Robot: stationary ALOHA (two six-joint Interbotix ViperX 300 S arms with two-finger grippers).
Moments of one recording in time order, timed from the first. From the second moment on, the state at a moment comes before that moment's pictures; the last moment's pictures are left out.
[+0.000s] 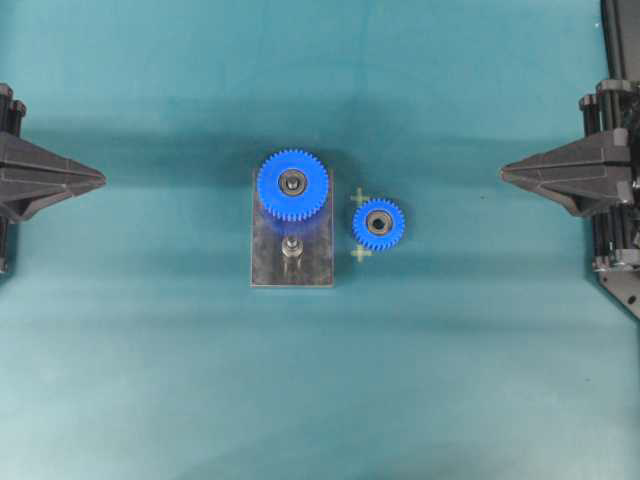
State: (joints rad) left arm 0.00 -0.97 1.19 0.00 -0.29 0.00; right arm 0.00 -0.96 1.17 0.00 -0.29 0.01
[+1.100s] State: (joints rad) left arm 0.01 -0.76 1.03 0.01 0.05 -0.05; right arm -0.20 -0.32 0.83 0.12 0.51 0.17
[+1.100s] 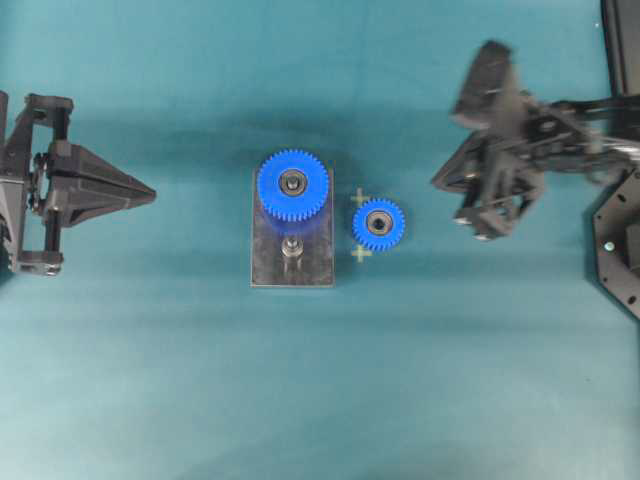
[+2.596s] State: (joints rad) left arm 0.01 -0.77 1.06 0.01 0.05 -0.05; right arm -0.17 0.16 0.54 0.07 0.70 0.17
